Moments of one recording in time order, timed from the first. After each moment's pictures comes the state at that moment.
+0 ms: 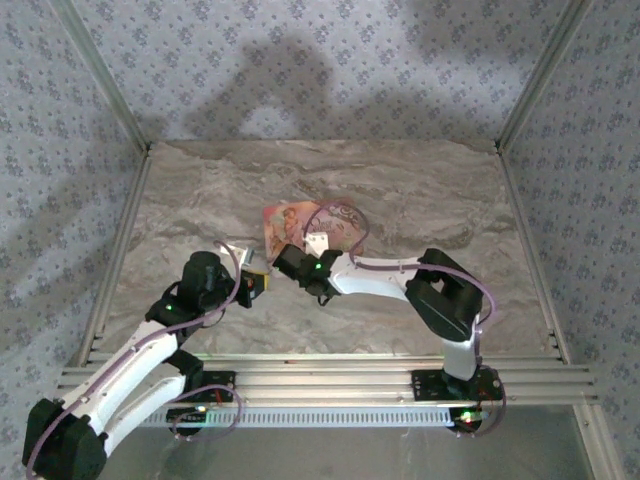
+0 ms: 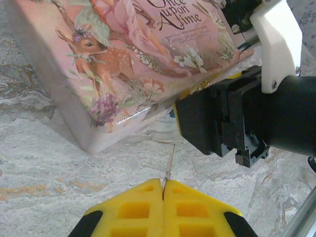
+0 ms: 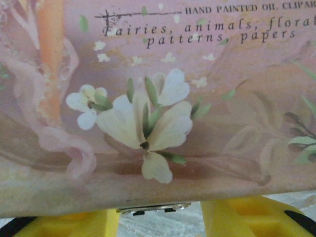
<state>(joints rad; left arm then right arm) -0.49 0.74 0.40 -0.25 0.32 -0.32 1.05 1.90 1.27 -0.55 0.53 0.87</state>
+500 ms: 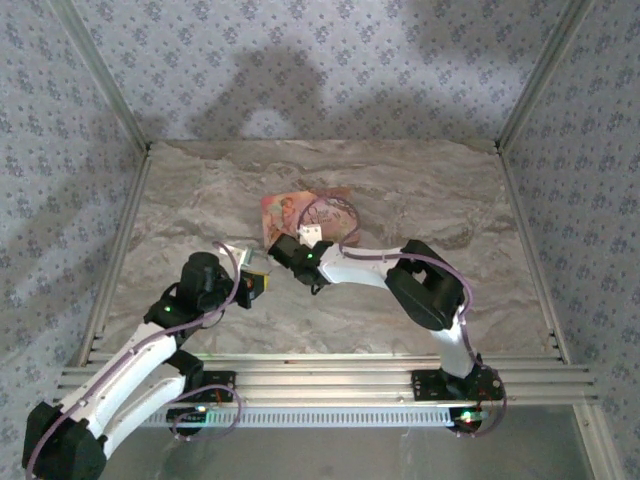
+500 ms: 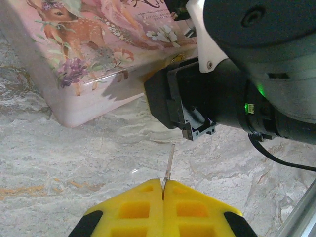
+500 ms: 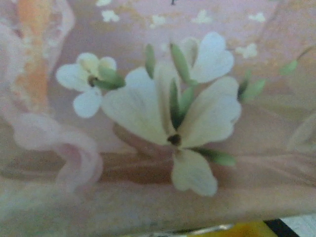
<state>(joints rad) -0.49 0.72 0.40 -0.25 0.32 -0.32 1.00 2.02 1.37 -0.52 0.53 0.80</state>
